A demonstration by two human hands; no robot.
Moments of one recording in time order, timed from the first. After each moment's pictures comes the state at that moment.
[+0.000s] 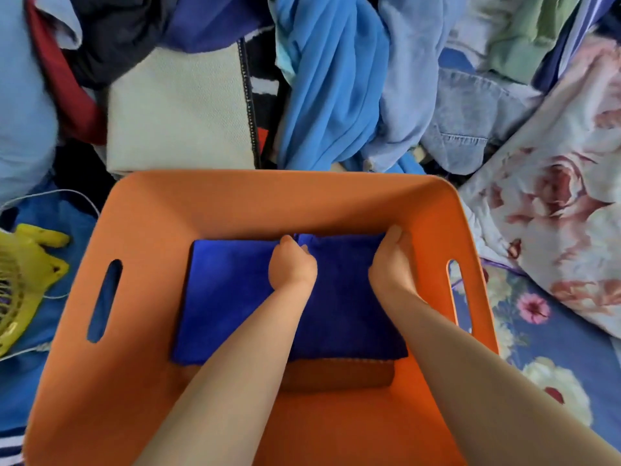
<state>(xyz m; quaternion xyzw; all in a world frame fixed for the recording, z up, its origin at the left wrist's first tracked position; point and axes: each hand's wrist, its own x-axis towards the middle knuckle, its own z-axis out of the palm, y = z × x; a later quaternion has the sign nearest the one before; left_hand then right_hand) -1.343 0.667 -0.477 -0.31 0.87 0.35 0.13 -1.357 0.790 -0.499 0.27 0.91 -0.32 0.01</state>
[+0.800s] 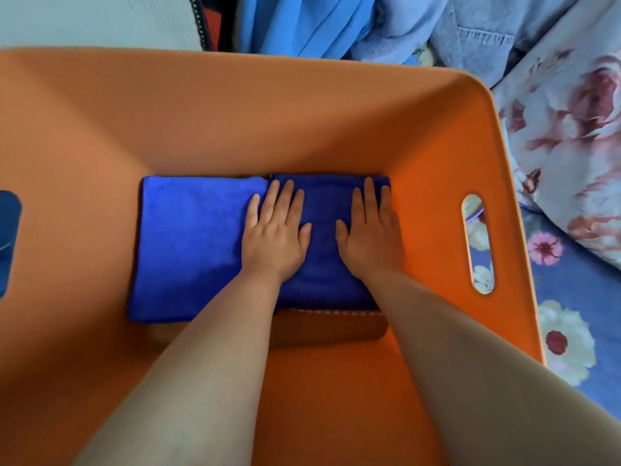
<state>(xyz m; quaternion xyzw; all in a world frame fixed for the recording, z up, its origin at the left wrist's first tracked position) -1.304 0.663 -0.543 0.02 0.99 0.07 0.11 -1.316 0.799 -0.526 -0.01 0.98 -0.10 0.19</state>
